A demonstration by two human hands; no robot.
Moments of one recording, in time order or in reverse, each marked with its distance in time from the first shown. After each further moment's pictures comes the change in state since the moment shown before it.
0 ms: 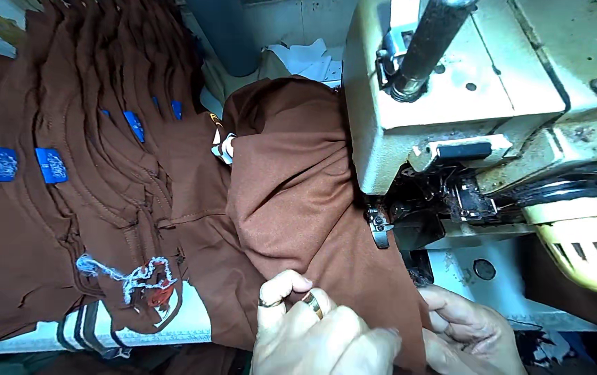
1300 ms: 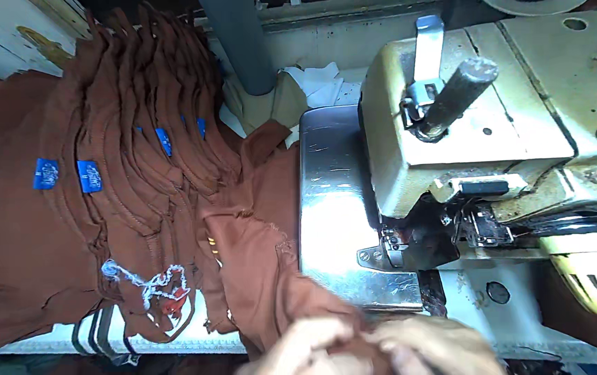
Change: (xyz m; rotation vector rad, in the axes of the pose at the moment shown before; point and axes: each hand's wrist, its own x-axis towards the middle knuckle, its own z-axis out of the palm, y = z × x) left_hand -0.017 -0.010 -0.034 -0.279 -0.097 -0.139; right_hand 0.021 0.001 0.014 -0.638 -0.176 -0.390
